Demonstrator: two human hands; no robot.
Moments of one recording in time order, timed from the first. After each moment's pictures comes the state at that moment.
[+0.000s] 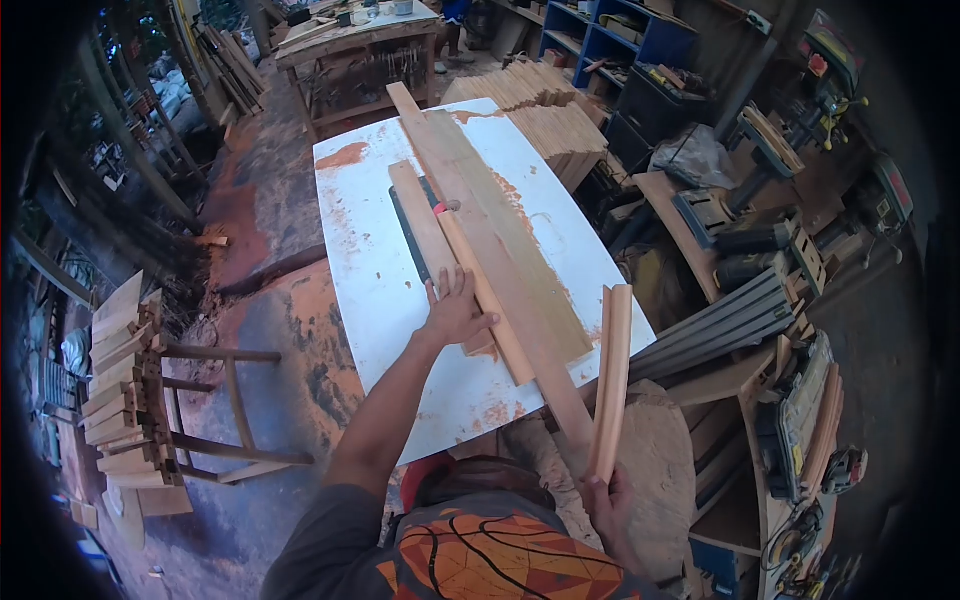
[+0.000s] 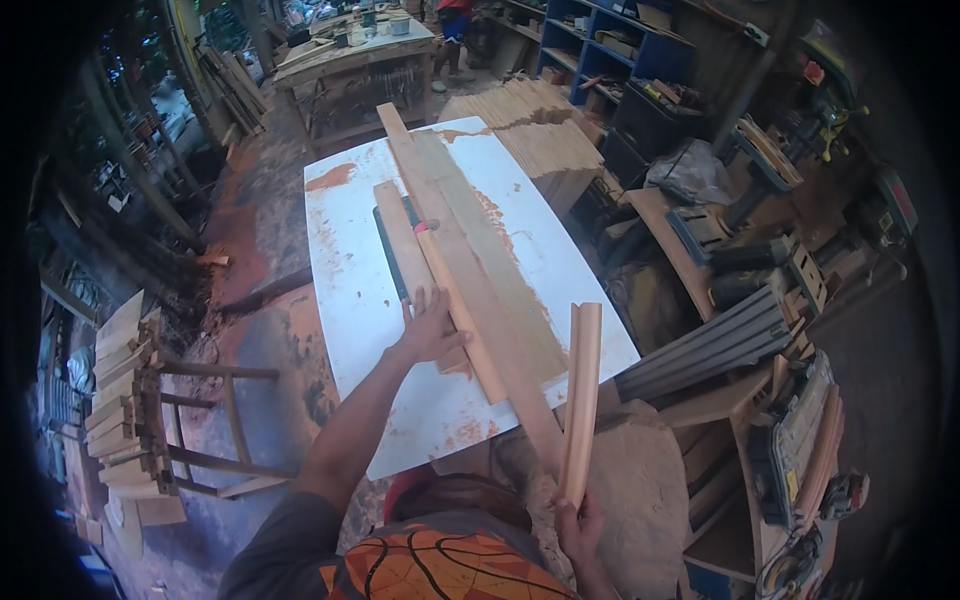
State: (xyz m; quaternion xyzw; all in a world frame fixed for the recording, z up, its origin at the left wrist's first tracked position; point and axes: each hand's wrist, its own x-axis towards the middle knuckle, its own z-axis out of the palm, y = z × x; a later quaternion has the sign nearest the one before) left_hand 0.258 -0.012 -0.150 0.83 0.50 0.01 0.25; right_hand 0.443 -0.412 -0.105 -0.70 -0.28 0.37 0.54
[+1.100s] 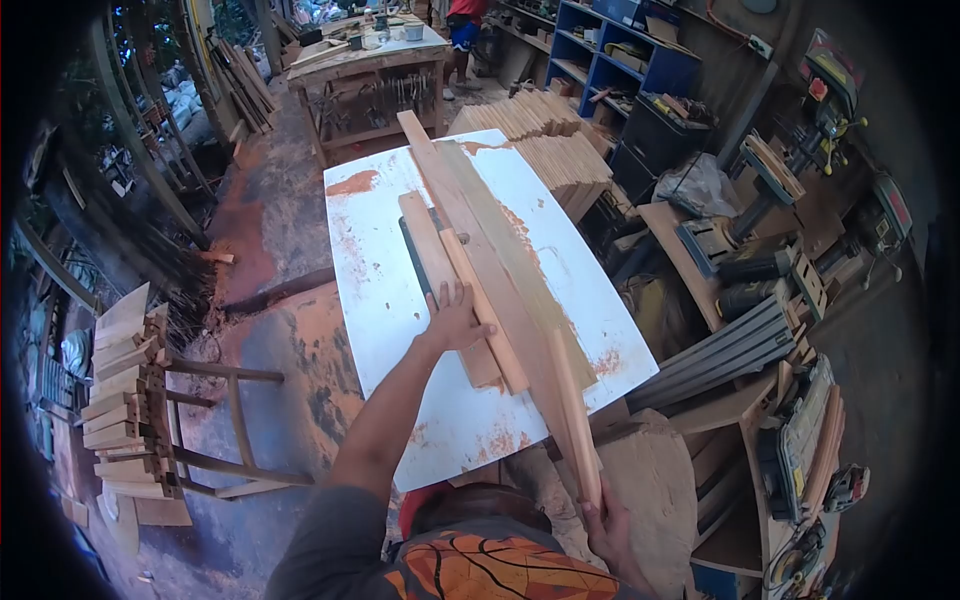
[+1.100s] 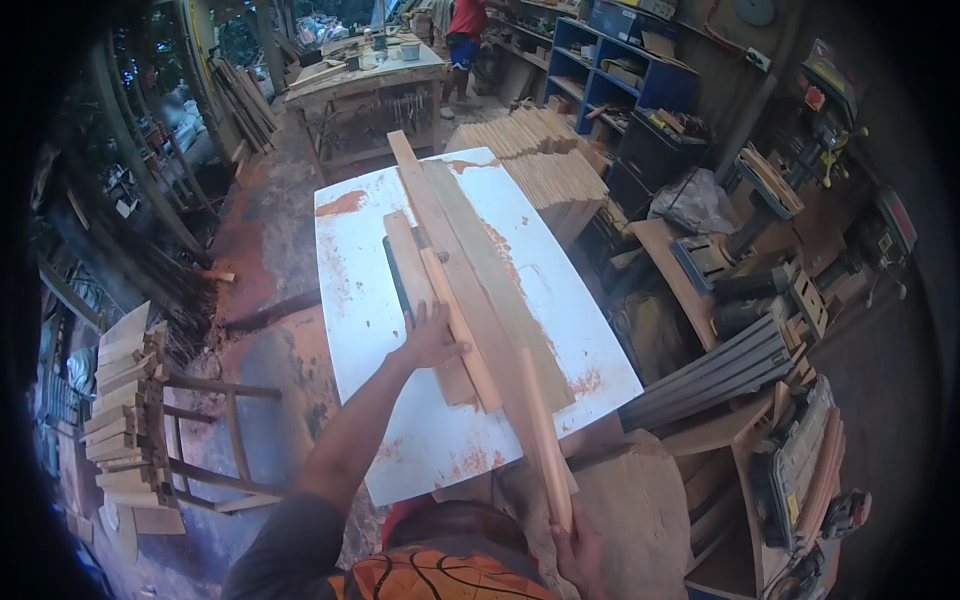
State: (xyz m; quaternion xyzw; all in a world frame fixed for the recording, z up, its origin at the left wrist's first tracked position) left_hand 0.250 0.035 -0.149 0.82 0.51 0.00 0.26; right_hand 0.449 -0.400 -0.089 -0.74 -0.44 0.33 0.38
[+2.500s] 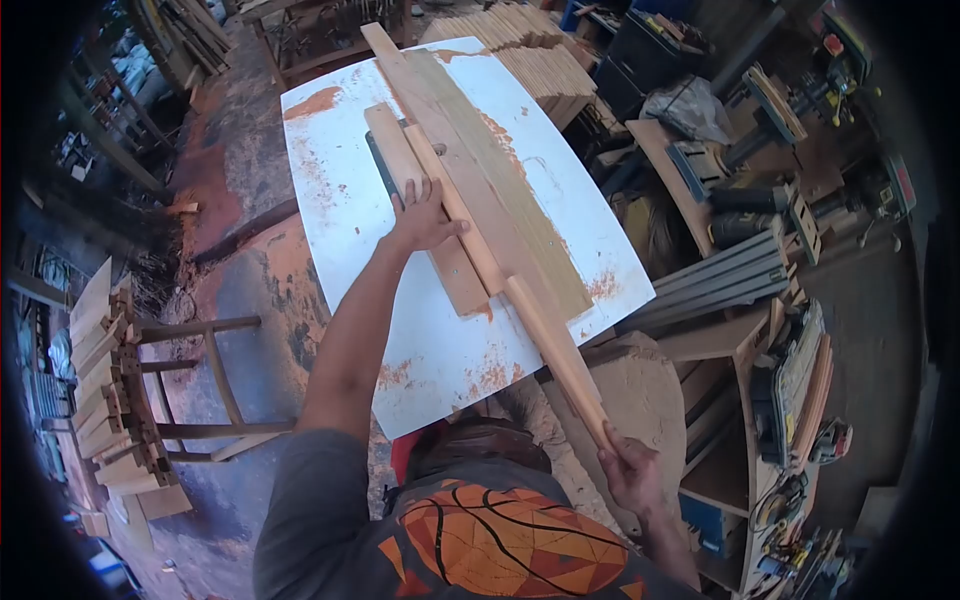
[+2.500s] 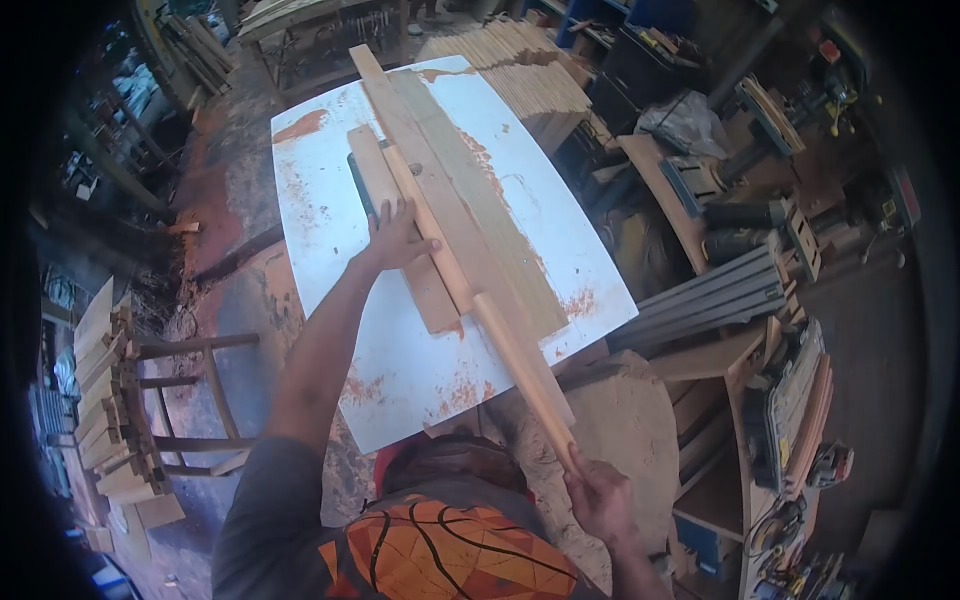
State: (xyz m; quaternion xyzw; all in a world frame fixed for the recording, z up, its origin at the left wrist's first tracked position) left_hand 0.243 0.080 -0.161 0.82 0.51 0.03 0.26; right_hand 0.460 -0.391 -0.025 -0.73 -0.60 0.21 0.25
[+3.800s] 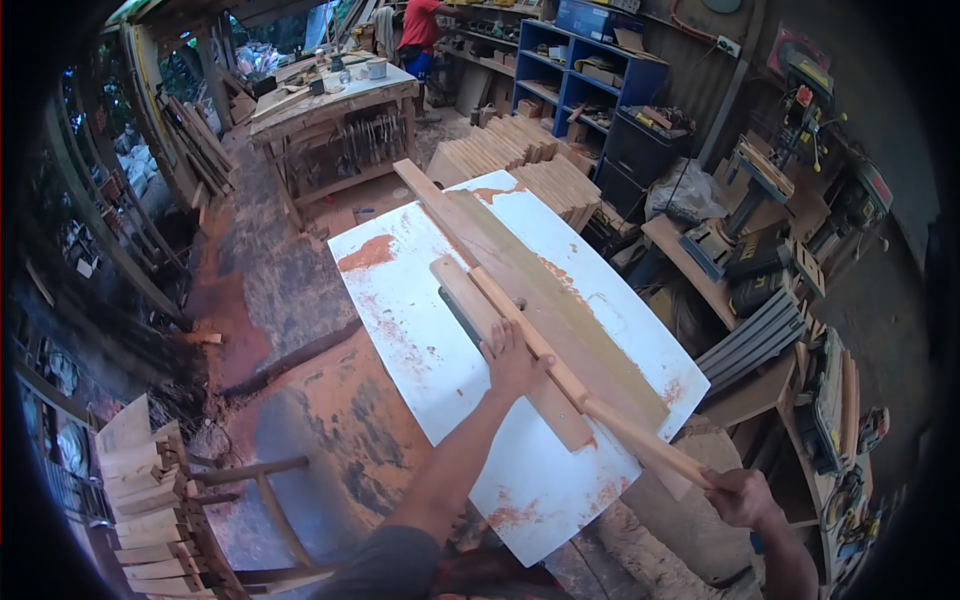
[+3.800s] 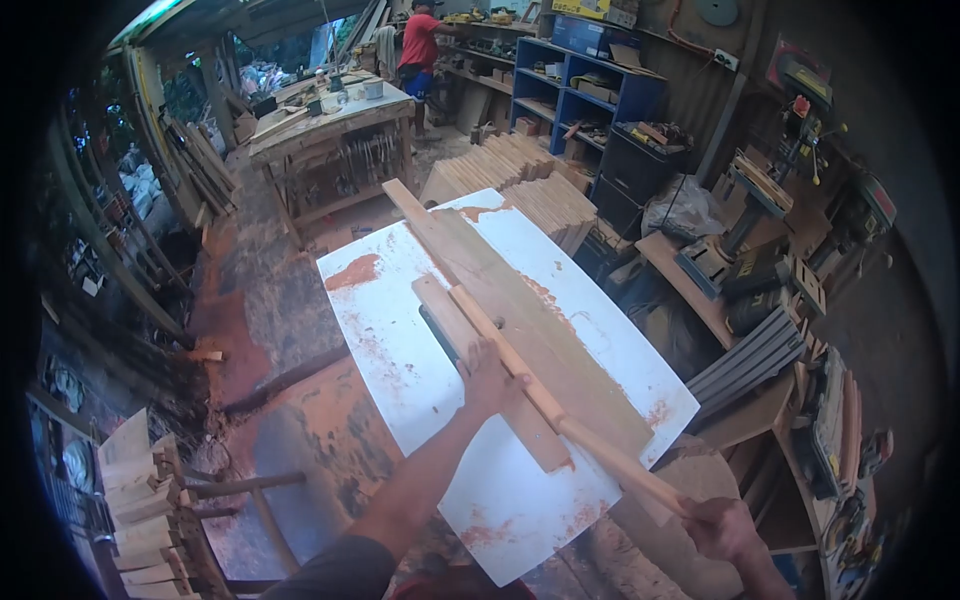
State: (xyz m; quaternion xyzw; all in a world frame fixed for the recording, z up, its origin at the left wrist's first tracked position) left_hand 0.229 0.112 -0.169 0.81 0.48 0.11 0.31; right_hand 0.420 -0.296 0.053 -0.76 -0.64 0.11 0.10
